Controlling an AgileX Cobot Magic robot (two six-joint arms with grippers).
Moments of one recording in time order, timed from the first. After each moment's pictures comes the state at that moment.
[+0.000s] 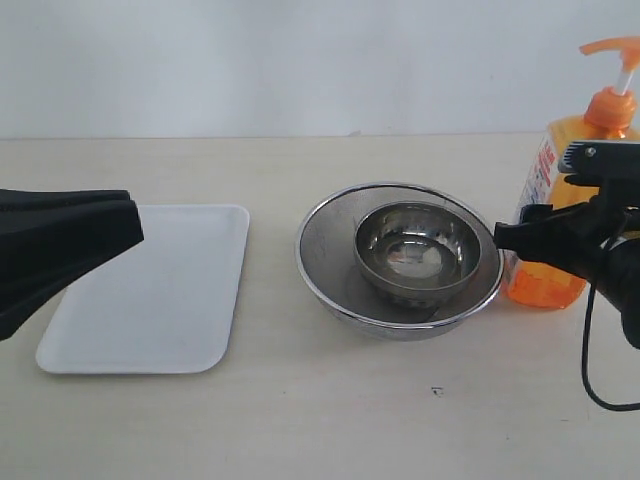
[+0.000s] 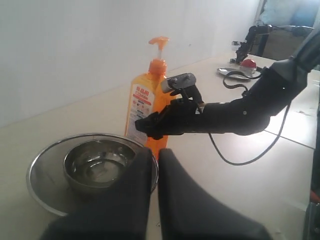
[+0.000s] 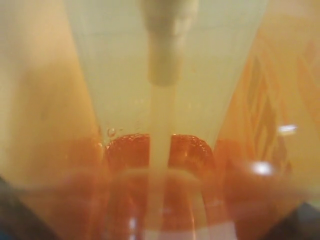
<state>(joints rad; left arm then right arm) -0.40 0.76 -0.36 1.26 -0.59 -1.25 0.35 1.70 -0.50 0.58 -0.75 -0.25</state>
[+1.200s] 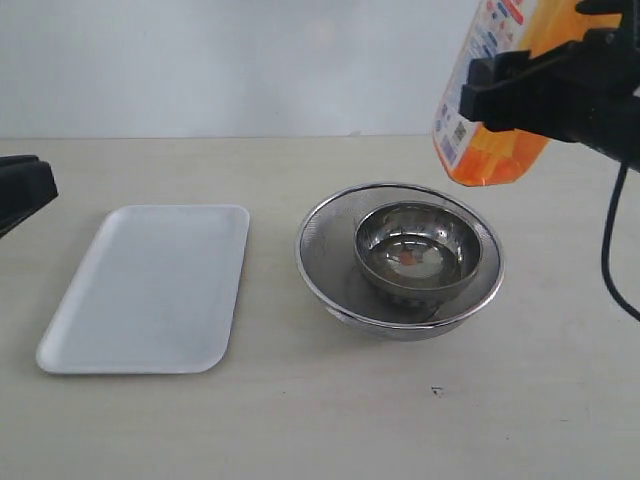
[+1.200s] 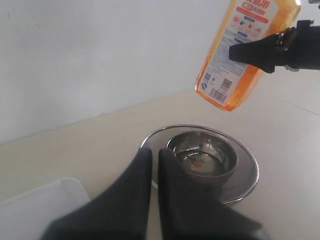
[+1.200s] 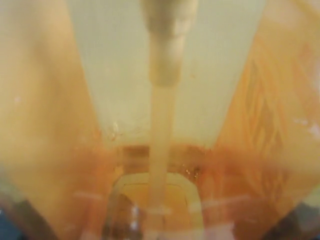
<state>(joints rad) -0.40 0.66 -0.36 1.26 -0.23 -1.25 0.44 1.30 -0.68 0.45 -0.41 -0.35</state>
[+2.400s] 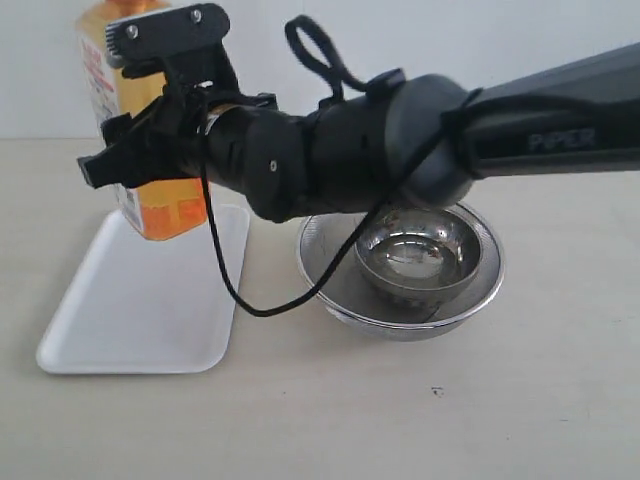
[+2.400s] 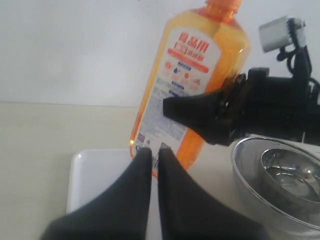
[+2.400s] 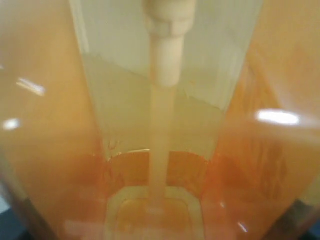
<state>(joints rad) -0.40 0.42 -0.24 1.20 0.17 -1.39 0.91 1.99 -1.40 0.44 -0.28 -0.36</state>
